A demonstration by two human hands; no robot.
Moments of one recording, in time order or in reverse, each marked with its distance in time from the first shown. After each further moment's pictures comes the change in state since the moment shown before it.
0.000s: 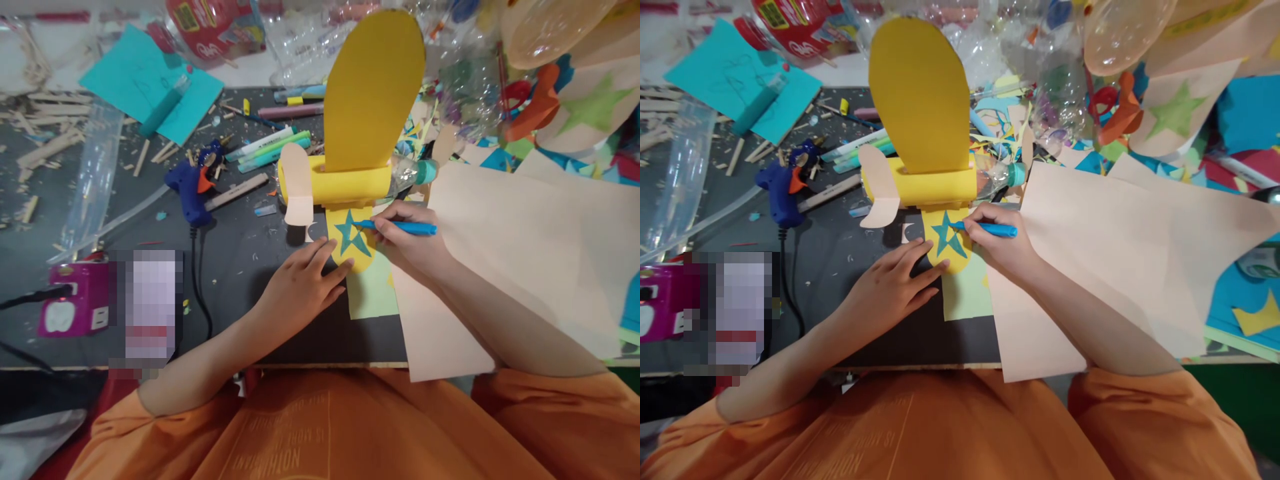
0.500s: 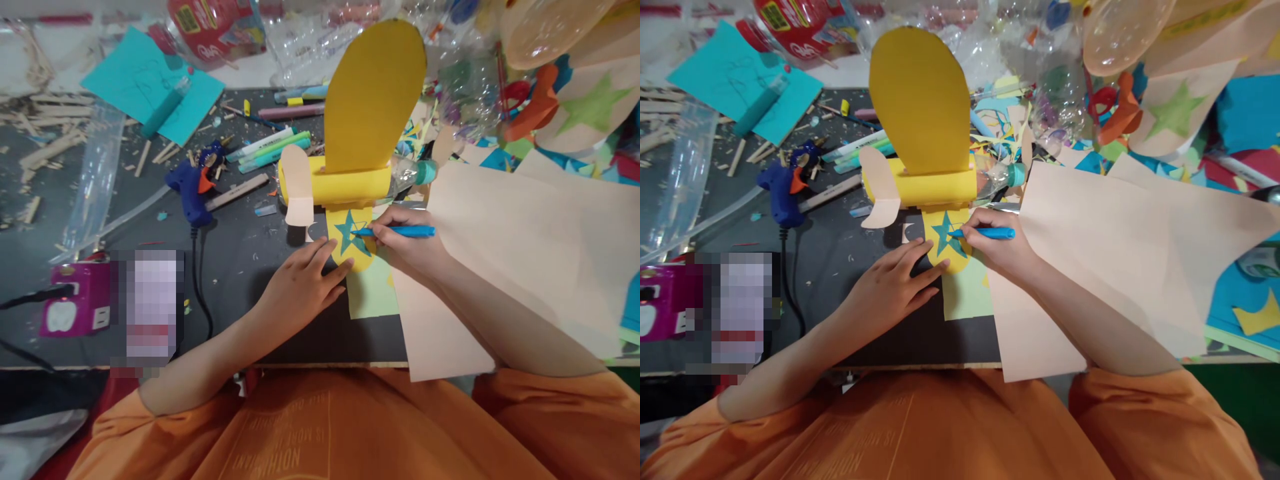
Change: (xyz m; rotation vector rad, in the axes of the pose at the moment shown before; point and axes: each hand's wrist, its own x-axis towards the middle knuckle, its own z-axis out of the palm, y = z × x) left_hand -0.001 -0.001 0.002 -0.001 0.013 0.007; right_hand 0.000 0.000 0.000 -0.004 -0.068 -0.056
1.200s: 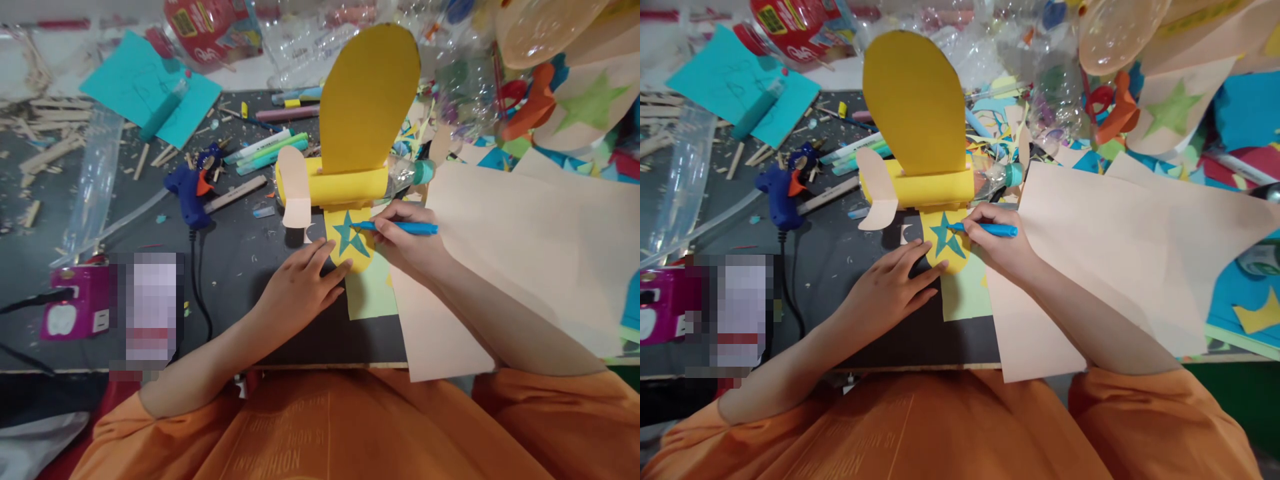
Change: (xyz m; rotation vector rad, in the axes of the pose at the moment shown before) left_hand 0.001 0.000 -0.001 0.019 0.010 0.002; right_hand 0.002 -0.004 0.001 0.063 0.067 0.052
